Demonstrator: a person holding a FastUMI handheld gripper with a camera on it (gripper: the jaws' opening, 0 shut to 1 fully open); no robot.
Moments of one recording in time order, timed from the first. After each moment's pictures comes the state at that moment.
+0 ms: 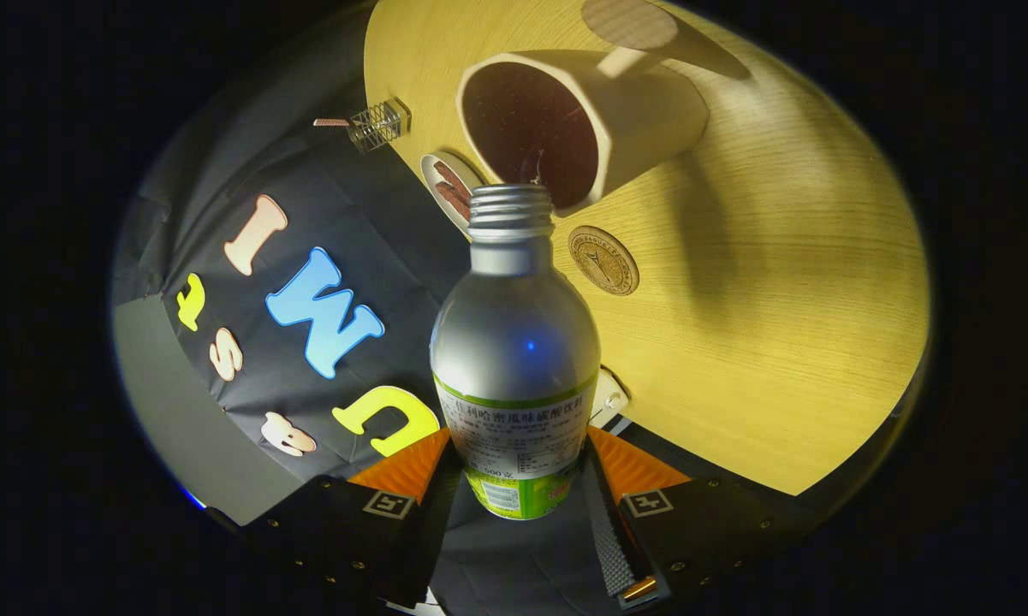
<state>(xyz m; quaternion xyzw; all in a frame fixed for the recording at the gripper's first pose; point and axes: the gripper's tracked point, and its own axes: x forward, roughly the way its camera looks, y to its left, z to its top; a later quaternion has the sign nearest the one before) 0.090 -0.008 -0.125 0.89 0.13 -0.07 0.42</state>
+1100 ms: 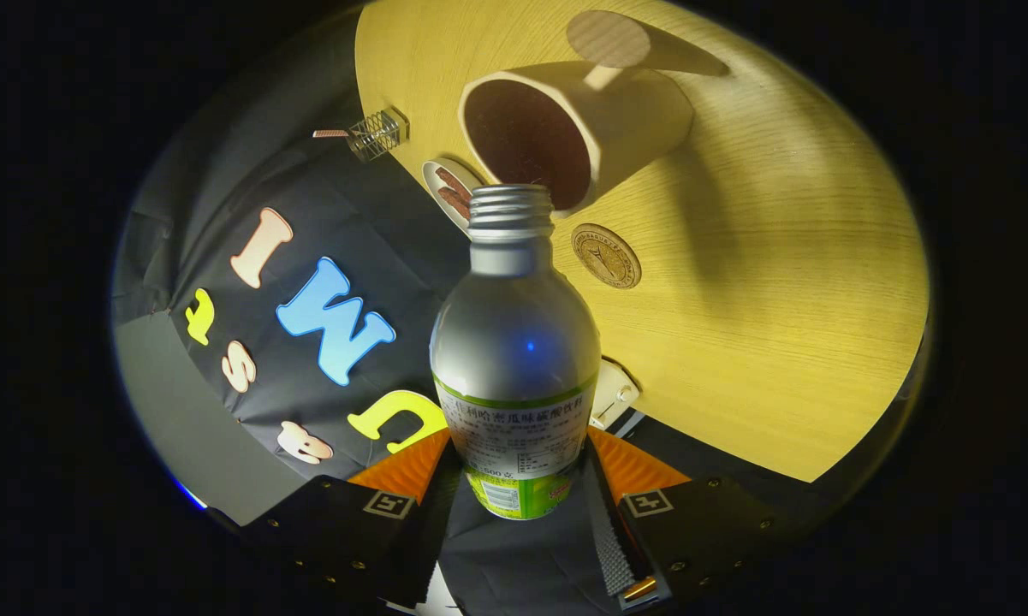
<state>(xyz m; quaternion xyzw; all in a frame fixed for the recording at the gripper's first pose) 0.091 -0.012 -0.122 0.90 0.11 -0.07 0.41</state>
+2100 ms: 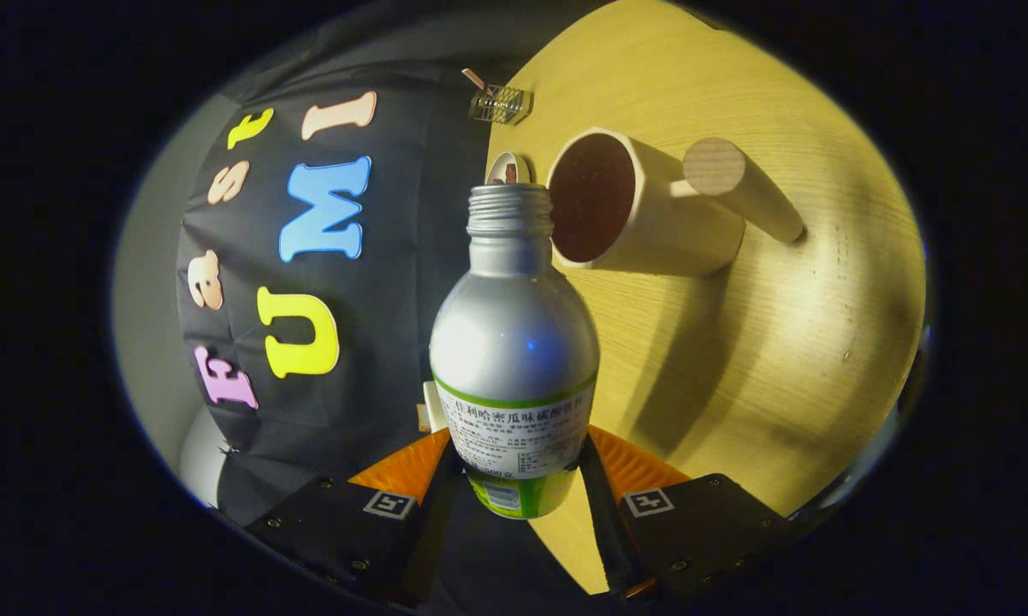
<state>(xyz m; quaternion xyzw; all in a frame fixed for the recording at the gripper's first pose) 0.055 0.003 -0.198 0.67 0.21 -0.12 0.71</state>
